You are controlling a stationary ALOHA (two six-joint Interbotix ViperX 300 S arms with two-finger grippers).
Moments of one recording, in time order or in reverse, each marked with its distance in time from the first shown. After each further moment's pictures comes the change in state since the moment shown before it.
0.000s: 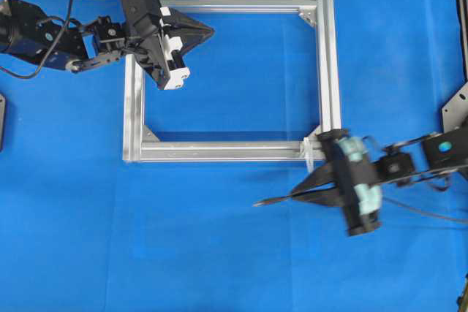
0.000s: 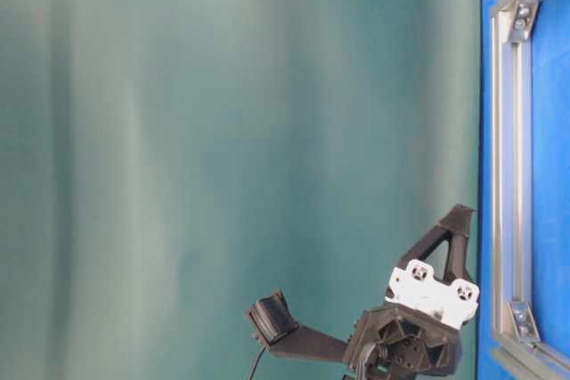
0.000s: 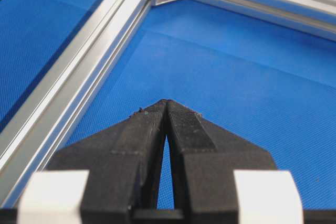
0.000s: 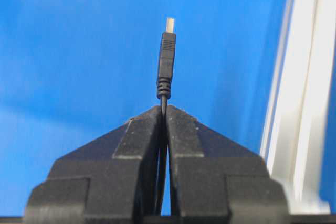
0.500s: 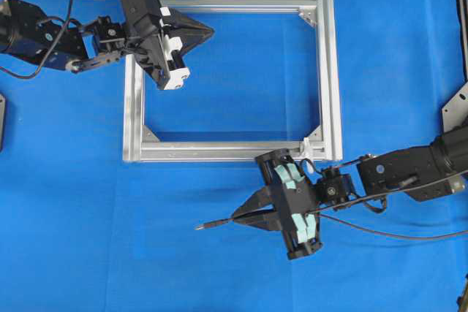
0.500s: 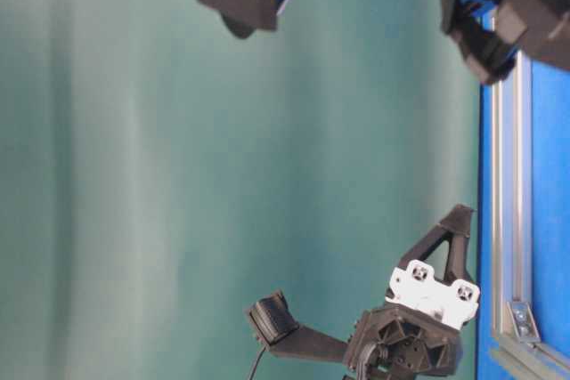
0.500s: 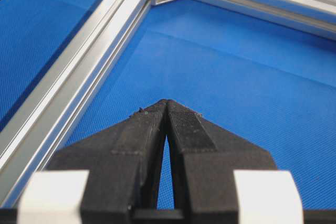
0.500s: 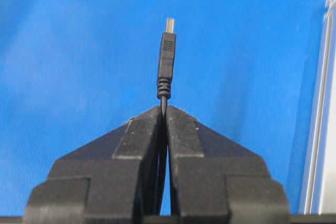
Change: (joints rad) left arm 0.000 0.002 0.002 -0.002 0.000 0.000; right arm 0.000 0.281 -0.342 -0.058 -0.005 -0.006
